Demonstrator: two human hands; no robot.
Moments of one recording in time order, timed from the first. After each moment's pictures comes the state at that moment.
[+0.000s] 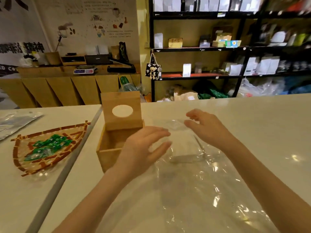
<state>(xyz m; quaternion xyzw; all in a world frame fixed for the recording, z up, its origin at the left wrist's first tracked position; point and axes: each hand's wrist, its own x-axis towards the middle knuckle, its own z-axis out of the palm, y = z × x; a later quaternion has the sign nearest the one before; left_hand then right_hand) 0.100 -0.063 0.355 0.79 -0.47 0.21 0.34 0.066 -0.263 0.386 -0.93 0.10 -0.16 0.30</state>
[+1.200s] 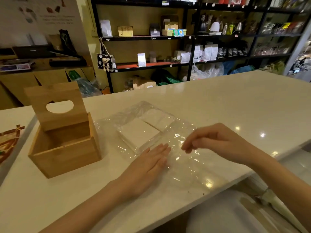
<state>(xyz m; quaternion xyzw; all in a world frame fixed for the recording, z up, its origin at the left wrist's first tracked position) 0.035 -0.140 0.298 0.77 -0.56 -0.15 0.28 -0.095 -0.315 0.376 -0.88 0.02 -0.09 0.47</state>
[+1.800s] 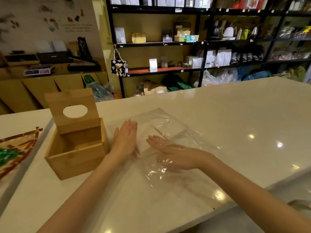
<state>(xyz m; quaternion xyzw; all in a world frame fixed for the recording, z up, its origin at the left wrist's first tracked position) 0.132 -0.153 0.310 0.90 -0.25 -0.04 0.35 -0.005 -0.280 0.342 -0.96 -0.06 0.12 0.23</state>
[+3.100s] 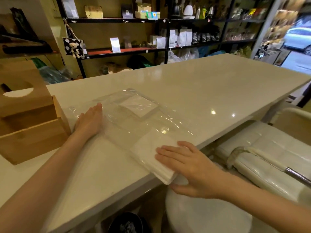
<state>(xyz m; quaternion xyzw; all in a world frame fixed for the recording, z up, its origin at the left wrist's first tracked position) 0.116 -0.155 0.306 0.94 -0.28 -0.07 0.18 -0.175 -0.276 0.284 -0.99 -0.05 -0.11 0.03</state>
